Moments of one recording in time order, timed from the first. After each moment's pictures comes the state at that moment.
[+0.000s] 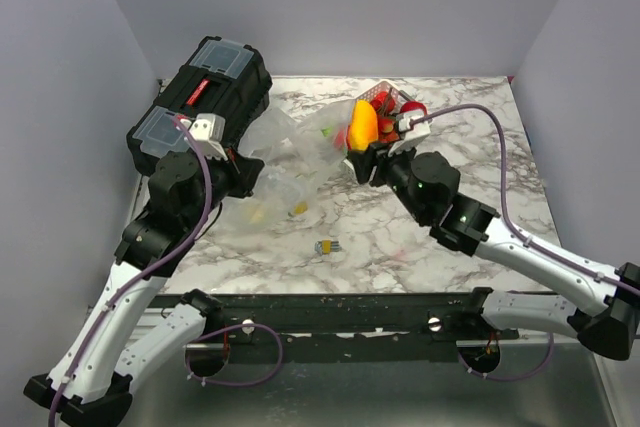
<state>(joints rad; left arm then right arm) -0.48 0.75 1.04 -0.47 0.03 -0.43 0.96 1.07 0.95 0.05 0.47 0.21</state>
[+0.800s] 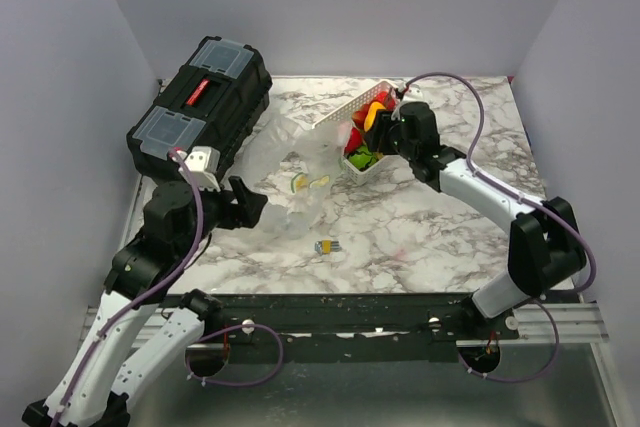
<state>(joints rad) -0.48 0.59 0.91 -0.67 0.01 -0.42 0.48 1.54 1.08 0.04 0.10 0.34</state>
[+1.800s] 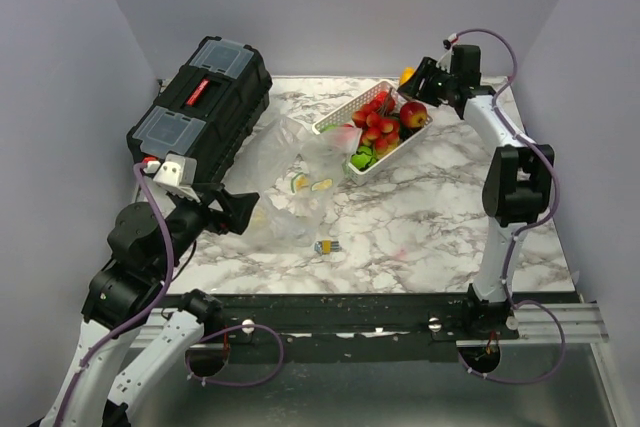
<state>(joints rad) -0.48 0.45 0.97 -0.64 0.04 -0.35 0.08 2.04 1.73 -0.22 -0.33 0.42</state>
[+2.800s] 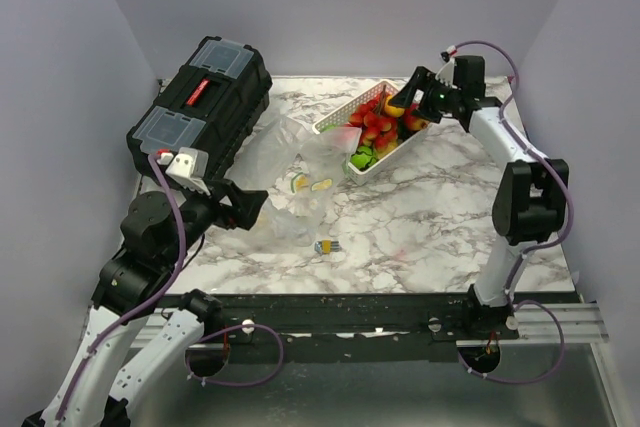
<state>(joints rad) -0.48 0.50 0.94 -0.59 0.09 -0.38 0.08 1.93 1.58 -0.26 -0.50 0.48</state>
